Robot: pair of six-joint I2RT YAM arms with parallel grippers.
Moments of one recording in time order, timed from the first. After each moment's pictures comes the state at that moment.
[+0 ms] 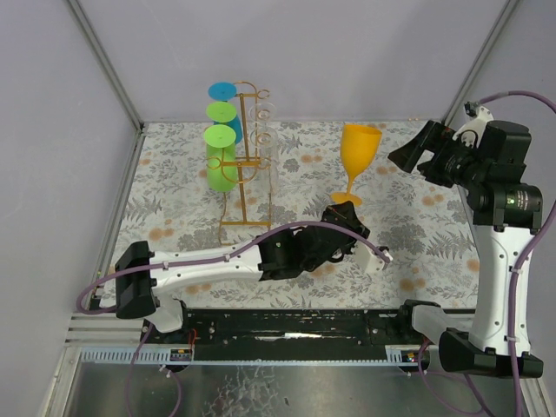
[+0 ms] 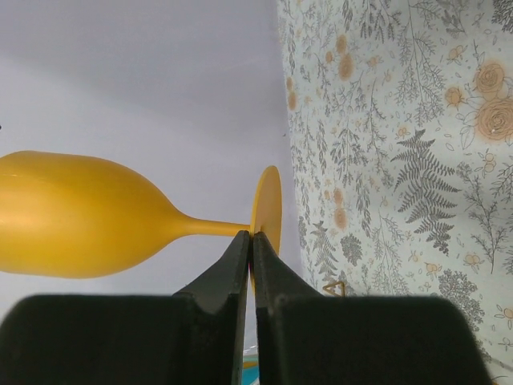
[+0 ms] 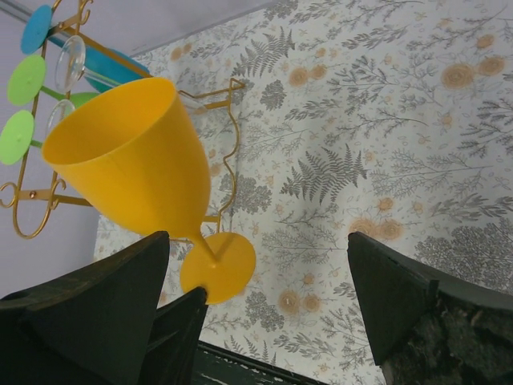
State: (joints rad) left arm -1.30 1.59 1.36 -0.11 -0.46 1.20; right arm -0.10 1.10 1.60 -0.99 -0.44 0.39
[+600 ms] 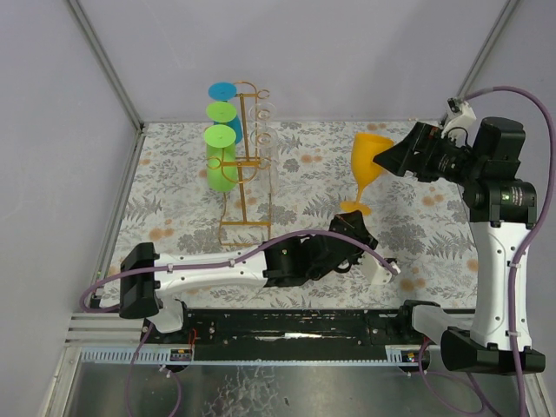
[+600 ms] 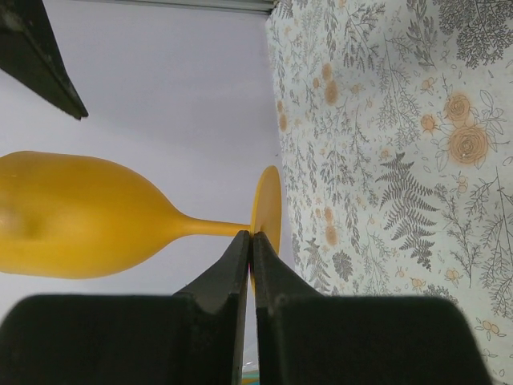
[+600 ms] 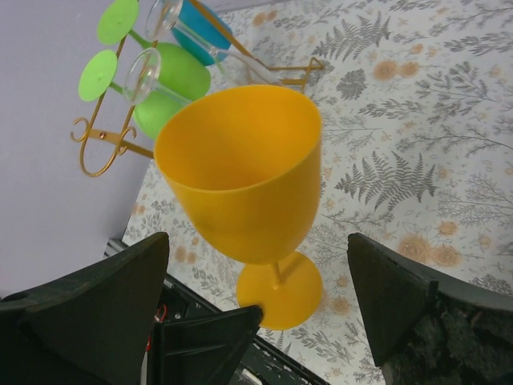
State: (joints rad) left arm -1.36 1.62 1.39 -0.13 -0.46 1.18; right arm -0.08 1.10 1.57 -0.90 -0.68 0.36
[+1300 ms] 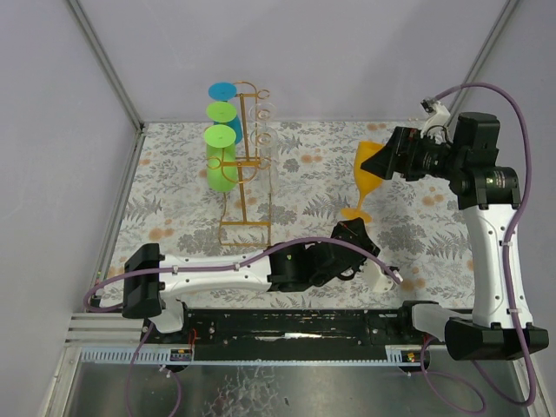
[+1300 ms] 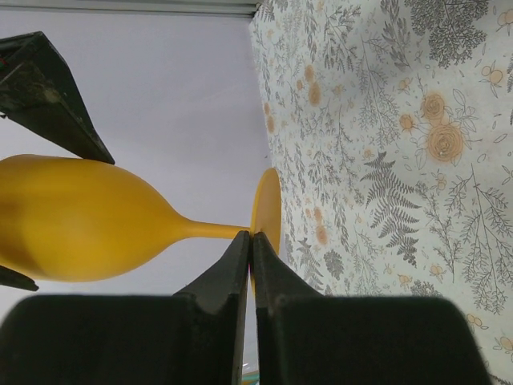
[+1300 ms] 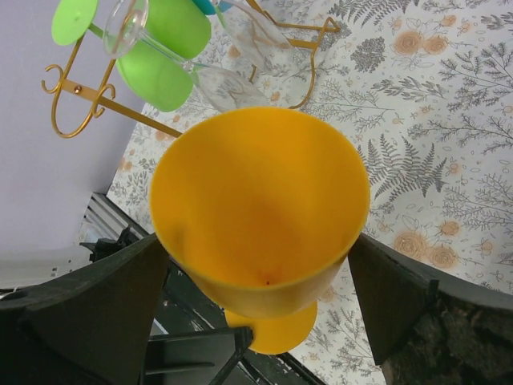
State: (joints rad) left arm -1.38 1.65 1.40 -0.15 -0.48 1.17; right arm 0.00 1.19 1.55 -0.91 -0.72 0.24
